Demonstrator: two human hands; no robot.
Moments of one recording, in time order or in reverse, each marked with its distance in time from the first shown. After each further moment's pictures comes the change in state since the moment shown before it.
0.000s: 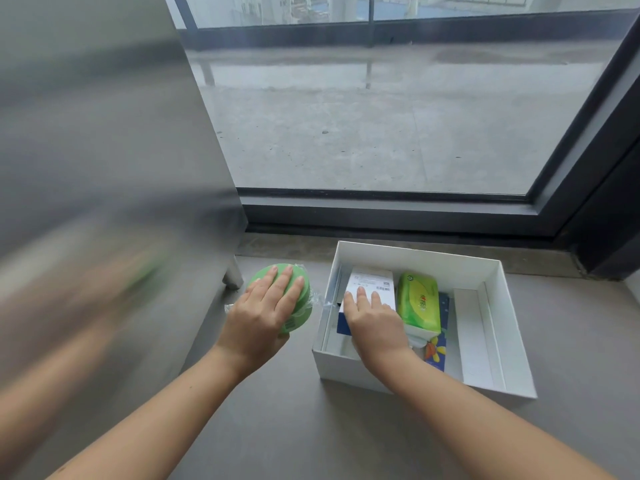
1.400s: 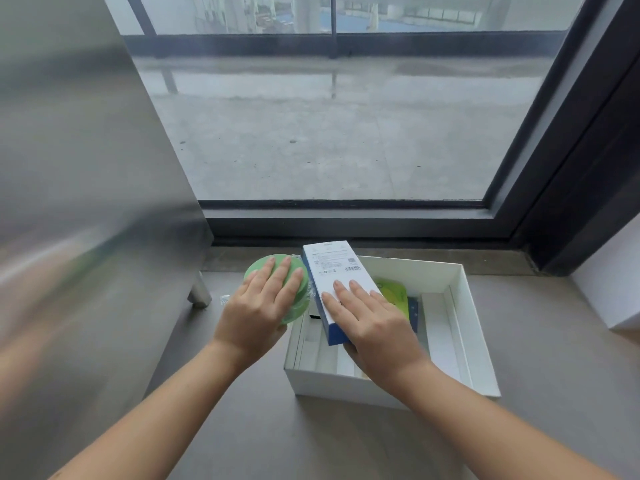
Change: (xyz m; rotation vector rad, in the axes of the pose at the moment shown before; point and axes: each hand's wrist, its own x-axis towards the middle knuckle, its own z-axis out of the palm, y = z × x) left_hand 0.048 0.012 0.003 -0.011 0.006 0.103; right_hand -0.023 0.043 -0.039 0.172 0.428 -0.194
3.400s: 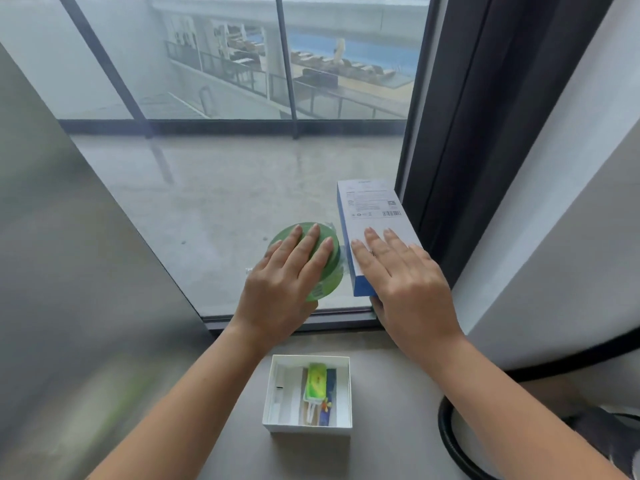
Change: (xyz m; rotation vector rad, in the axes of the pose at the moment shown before) left_hand 0.327 0.080 -0.585 -0.126 0.253 0.105; right_hand 0.198 0.105 -0.652 -0.229 0.204 0.151
